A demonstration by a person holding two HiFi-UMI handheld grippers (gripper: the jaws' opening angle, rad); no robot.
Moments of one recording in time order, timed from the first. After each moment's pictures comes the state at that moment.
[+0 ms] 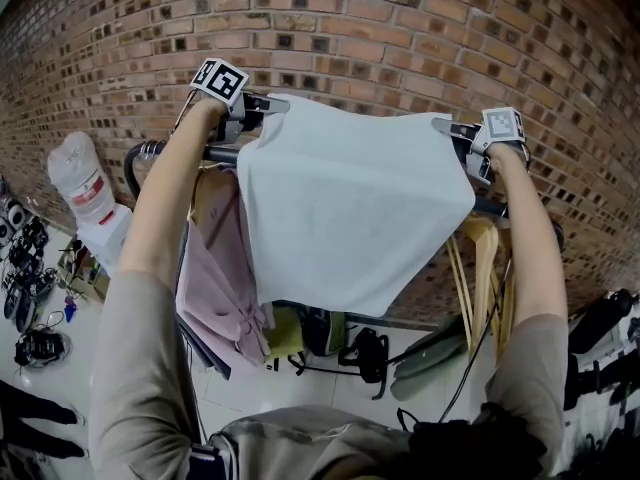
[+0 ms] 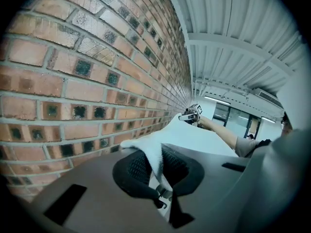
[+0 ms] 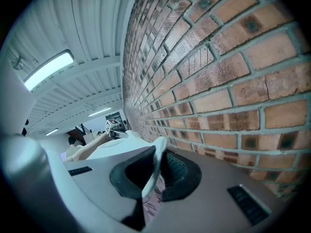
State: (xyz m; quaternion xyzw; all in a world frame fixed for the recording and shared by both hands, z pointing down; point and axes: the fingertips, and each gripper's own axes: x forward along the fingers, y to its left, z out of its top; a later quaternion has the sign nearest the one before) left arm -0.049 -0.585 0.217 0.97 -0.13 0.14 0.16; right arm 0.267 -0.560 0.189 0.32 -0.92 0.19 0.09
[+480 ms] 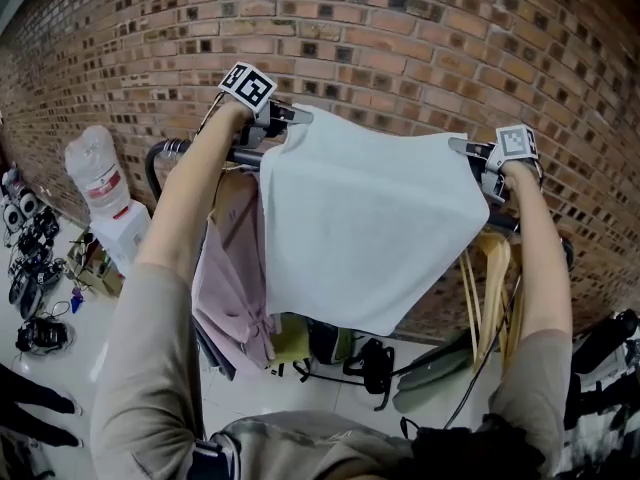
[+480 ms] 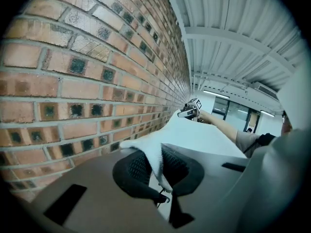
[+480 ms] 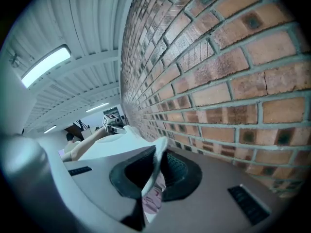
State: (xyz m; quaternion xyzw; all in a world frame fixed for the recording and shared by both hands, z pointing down) left arm -0.042 -0.579 0.224 0.97 -0.12 0.17 0.15; right arm 0.272 -0.554 0.202 0.33 -0.92 0.19 0.12
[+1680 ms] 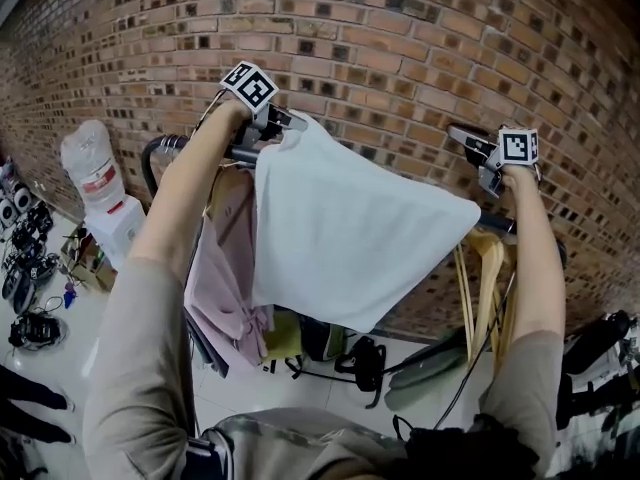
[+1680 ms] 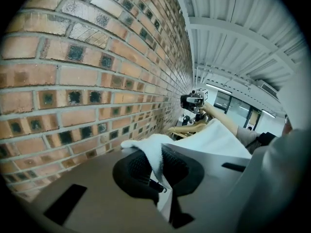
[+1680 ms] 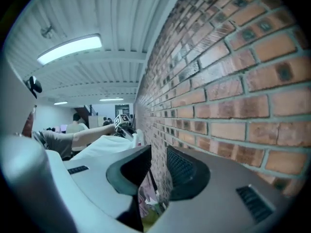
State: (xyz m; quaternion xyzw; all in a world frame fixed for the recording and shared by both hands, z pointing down) left arm -0.044 -0.569 0.246 0.95 -0.12 0.23 0.17; right arm 0.253 -0.533 0.161 0.28 -0.96 0.08 0.08
